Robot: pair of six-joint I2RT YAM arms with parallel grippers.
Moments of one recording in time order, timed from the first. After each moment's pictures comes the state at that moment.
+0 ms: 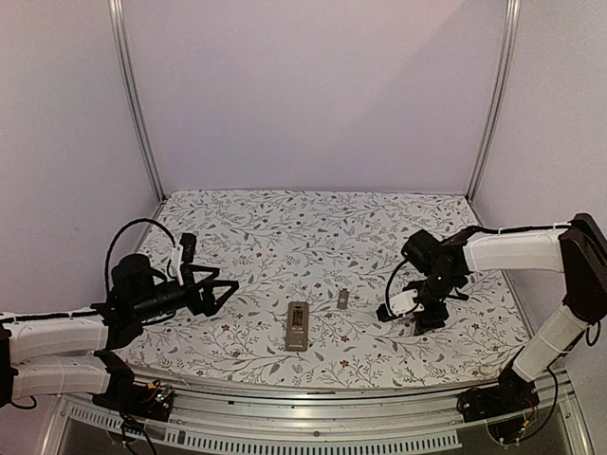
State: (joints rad) left arm -0.53 0.95 0.20 0.53 0.35 -0.33; right arm 0.63 1.58 0.90 -0.75 -0.06 -1.12
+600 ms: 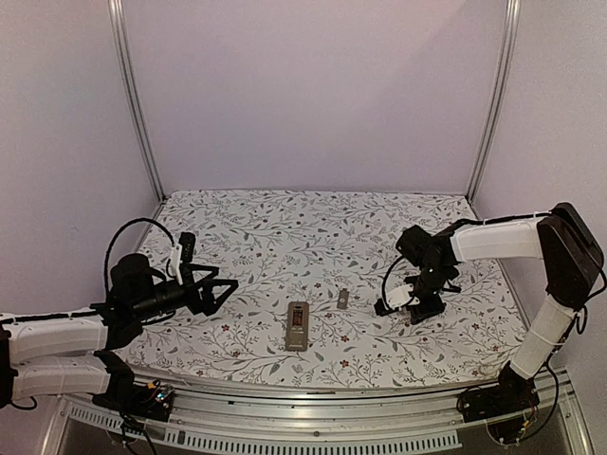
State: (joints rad) left arm -0.53 0.94 0.20 0.54 0.35 -0.33; right arm 0.59 1.72 0.99 -0.77 -0.01 -1.16
